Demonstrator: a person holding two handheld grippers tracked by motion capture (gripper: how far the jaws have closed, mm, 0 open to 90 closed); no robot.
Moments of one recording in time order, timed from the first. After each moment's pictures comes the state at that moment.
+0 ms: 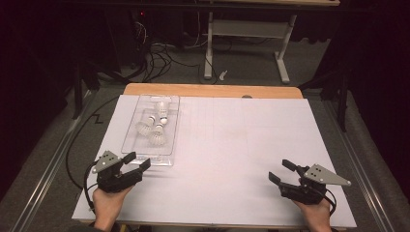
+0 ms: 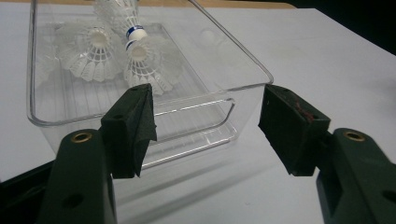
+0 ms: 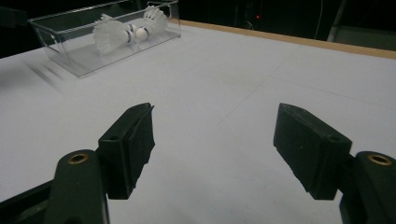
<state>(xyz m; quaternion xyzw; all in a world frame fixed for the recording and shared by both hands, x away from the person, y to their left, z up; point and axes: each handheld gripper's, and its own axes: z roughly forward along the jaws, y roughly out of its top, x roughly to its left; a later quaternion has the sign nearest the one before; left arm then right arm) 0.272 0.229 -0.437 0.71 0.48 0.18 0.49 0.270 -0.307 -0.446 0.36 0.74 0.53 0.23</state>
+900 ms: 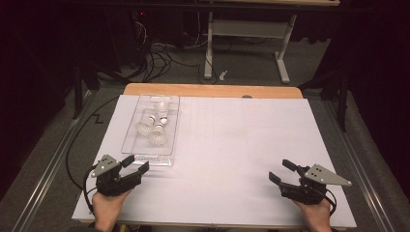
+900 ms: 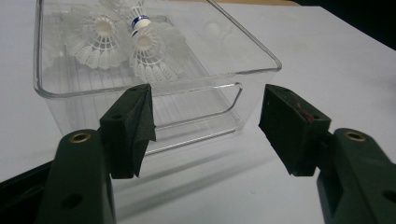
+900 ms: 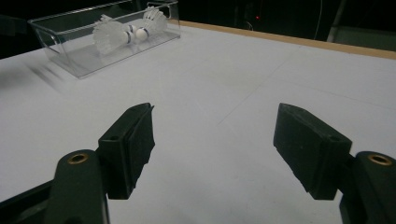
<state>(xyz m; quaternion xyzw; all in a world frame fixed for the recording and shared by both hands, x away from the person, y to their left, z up) 0.267 0.232 -0.447 0.70 0.48 0.18 0.49 0.270 -0.308 -0.446 0.36 0.74 0.53 0.23</state>
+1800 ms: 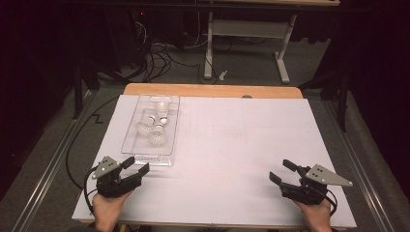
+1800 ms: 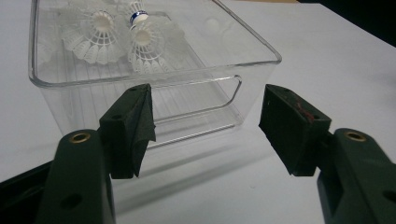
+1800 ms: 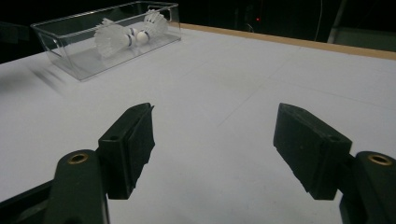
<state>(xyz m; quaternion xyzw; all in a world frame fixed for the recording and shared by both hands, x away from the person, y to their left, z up) 0.264 0.232 -0.450 0.70 0.48 0.18 0.49 0.269 -0.309 -0.446 0.36 0.73 0.53 0.23</state>
